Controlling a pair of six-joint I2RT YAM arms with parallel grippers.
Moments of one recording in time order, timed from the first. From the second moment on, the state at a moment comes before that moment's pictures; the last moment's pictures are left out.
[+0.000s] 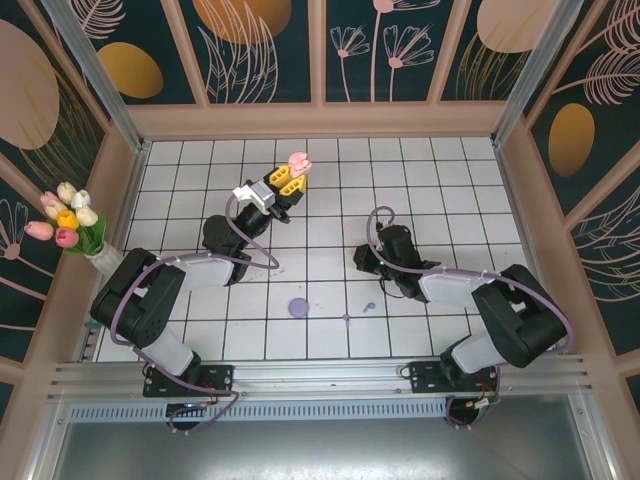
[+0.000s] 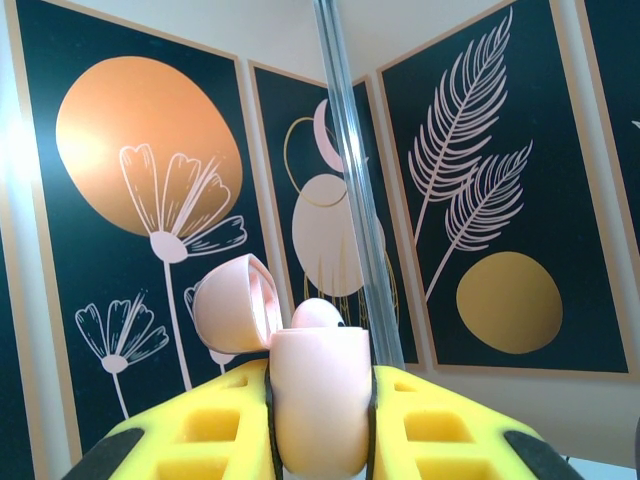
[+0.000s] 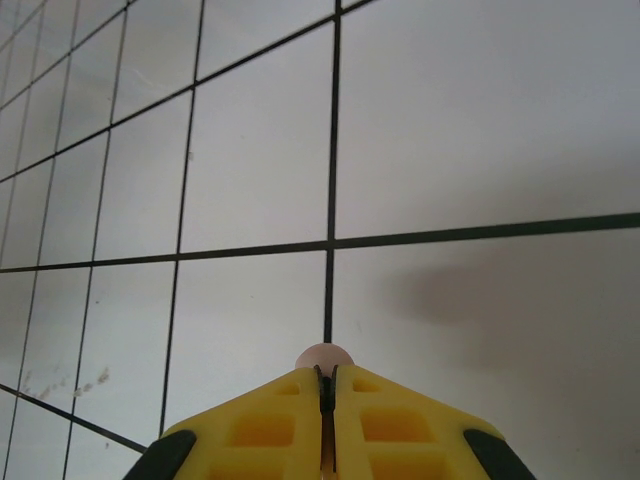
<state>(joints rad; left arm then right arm) -0.52 1.62 0.67 1.51 0.38 -0.03 0.58 1.45 0.49 0.28 -0.12 0.76</state>
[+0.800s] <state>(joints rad) -0.52 1.62 0.66 1.51 0.38 -0.05 0.58 1.52 0.72 -0.16 -0.10 0.78</state>
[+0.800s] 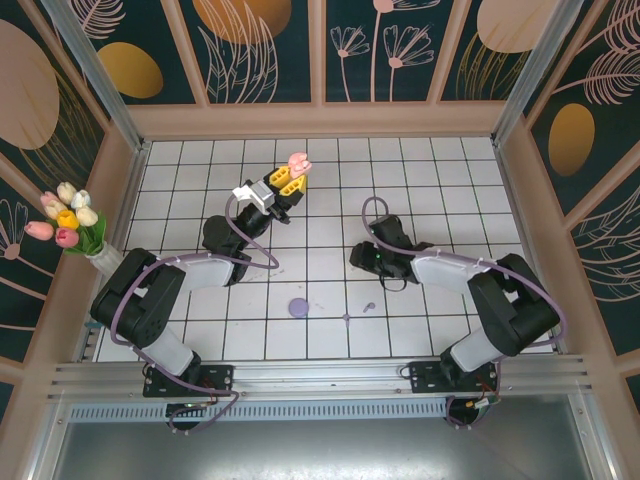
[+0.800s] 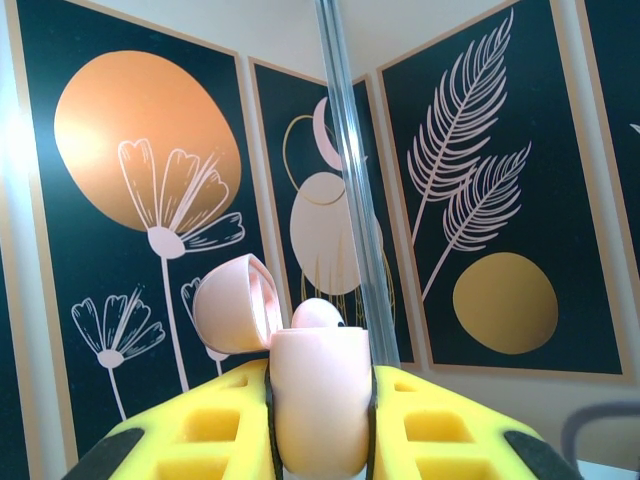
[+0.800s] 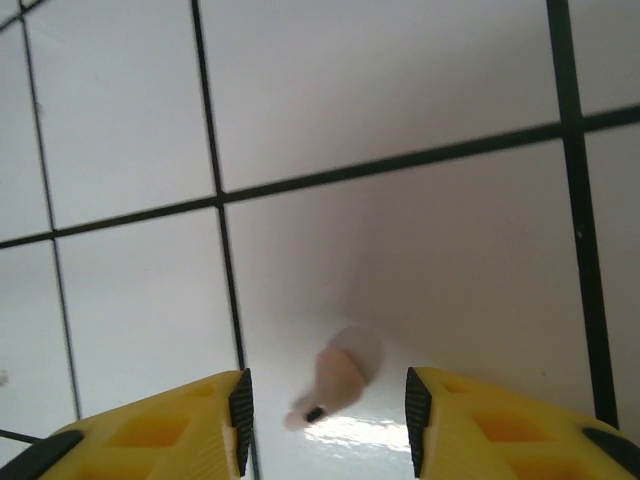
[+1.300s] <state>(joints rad) -0.52 1.62 0.65 1.51 0.38 -0.05 0.57 1.60 0.94 -0.45 -0.08 0.99</state>
